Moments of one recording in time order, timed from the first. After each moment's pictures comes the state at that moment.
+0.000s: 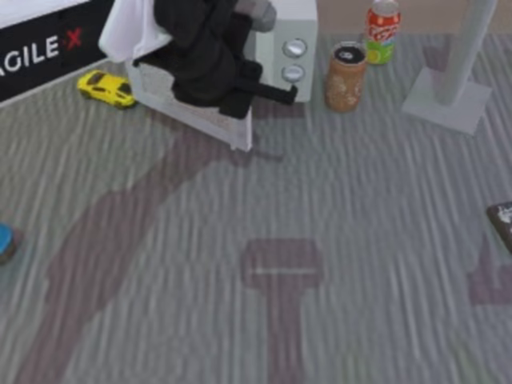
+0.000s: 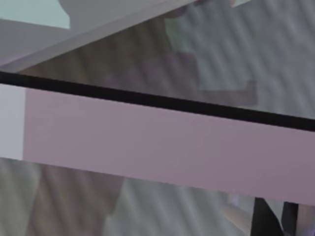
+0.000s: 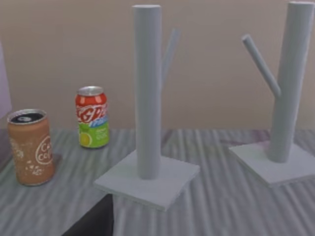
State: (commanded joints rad) left arm -0.54 1.97 1.65 -0.72 -0.05 -0.10; right arm 0.00 0.00 0.00 0.00 0.00 0.00
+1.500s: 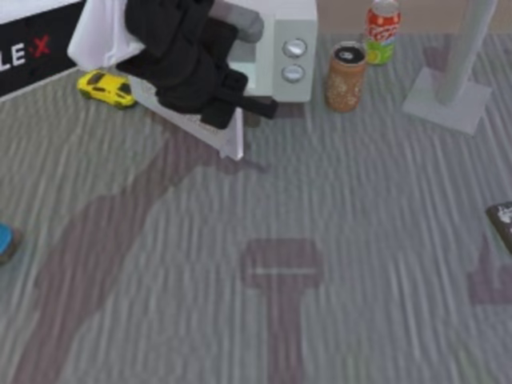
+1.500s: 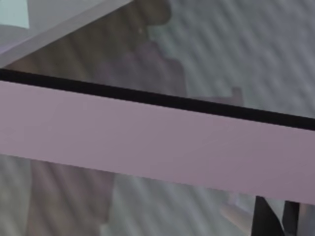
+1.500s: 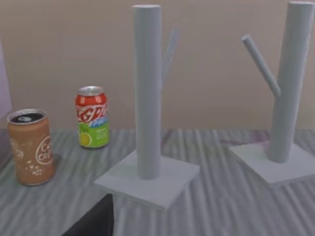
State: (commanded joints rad) left arm -0.50 1.90 1.55 -0.69 0.01 0.02; right arm 0.00 0.00 0.00 0.00 0.00 0.00
